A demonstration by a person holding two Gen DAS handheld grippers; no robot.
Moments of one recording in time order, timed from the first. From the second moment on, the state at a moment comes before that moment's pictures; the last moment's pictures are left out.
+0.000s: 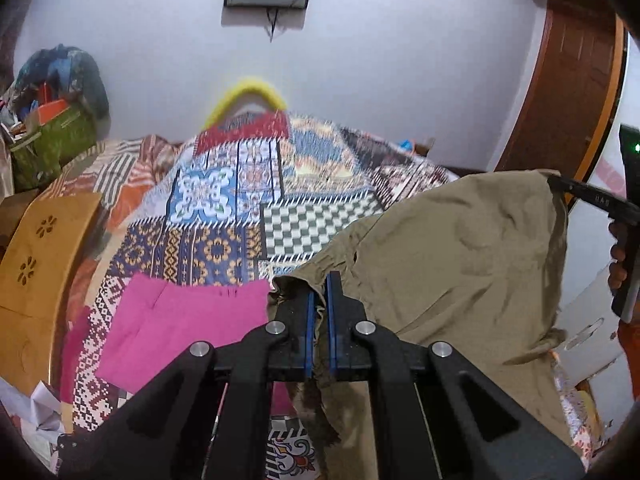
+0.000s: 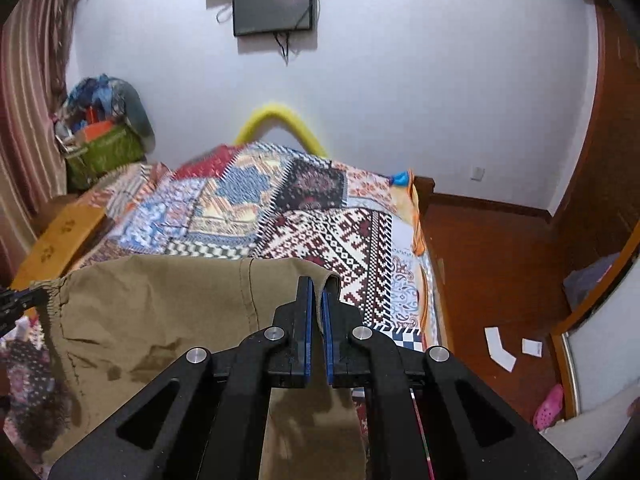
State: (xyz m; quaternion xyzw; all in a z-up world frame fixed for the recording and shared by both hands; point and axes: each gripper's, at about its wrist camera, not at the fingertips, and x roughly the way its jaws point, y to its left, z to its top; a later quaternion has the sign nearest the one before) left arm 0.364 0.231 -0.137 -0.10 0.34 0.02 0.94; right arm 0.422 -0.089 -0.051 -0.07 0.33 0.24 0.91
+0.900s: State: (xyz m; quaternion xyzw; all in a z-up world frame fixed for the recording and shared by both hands) left arm 0.221 0.184 -0.113 -0.07 0.35 -0.02 0.93; right arm 0.276 -0.152 -0.045 -0.03 0.33 0.27 0.90
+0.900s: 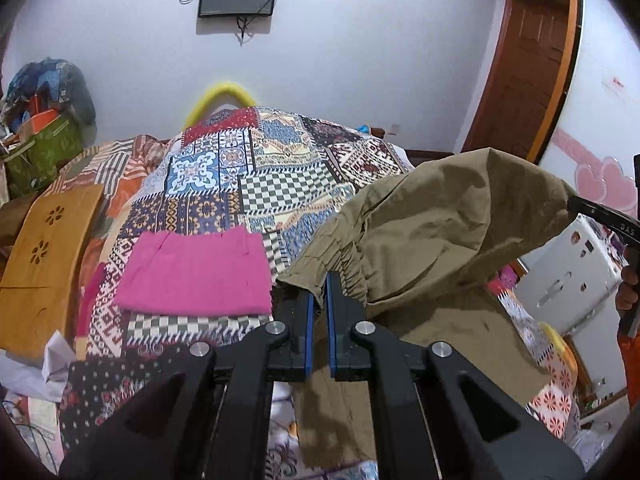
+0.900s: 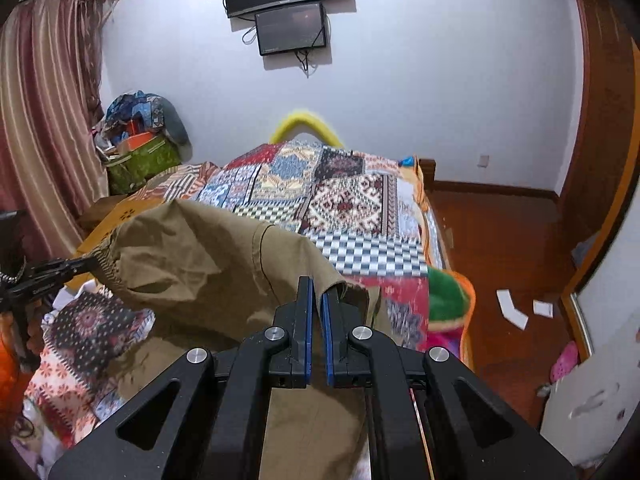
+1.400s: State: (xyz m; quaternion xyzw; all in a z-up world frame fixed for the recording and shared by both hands) left arm 0.157 0.167 -0.163 -0.08 0.40 -0.02 0.91; right arm 0.208 -0.174 -0.095 -0.03 0.41 0.25 0.88
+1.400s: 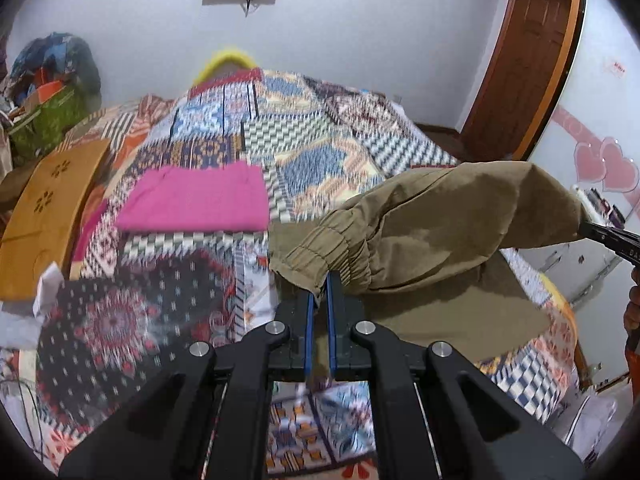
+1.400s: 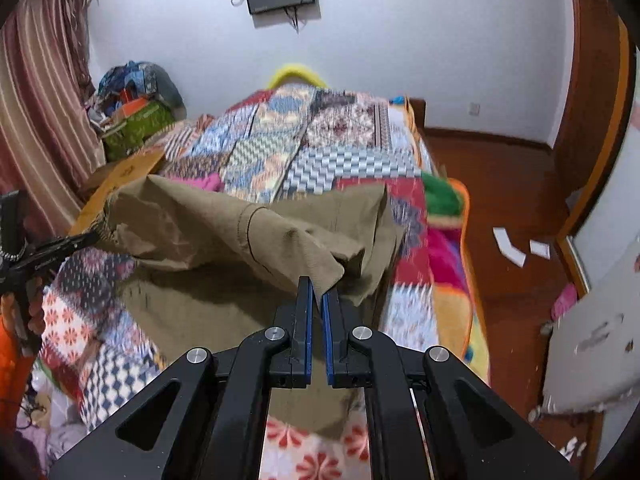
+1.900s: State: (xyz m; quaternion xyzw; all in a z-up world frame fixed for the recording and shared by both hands) left arm 0.129 0.157 -0.228 -0.05 0.46 0.00 0.89; right arm 0.173 -0.197 -0.181 -0.05 0.50 0.20 0.84
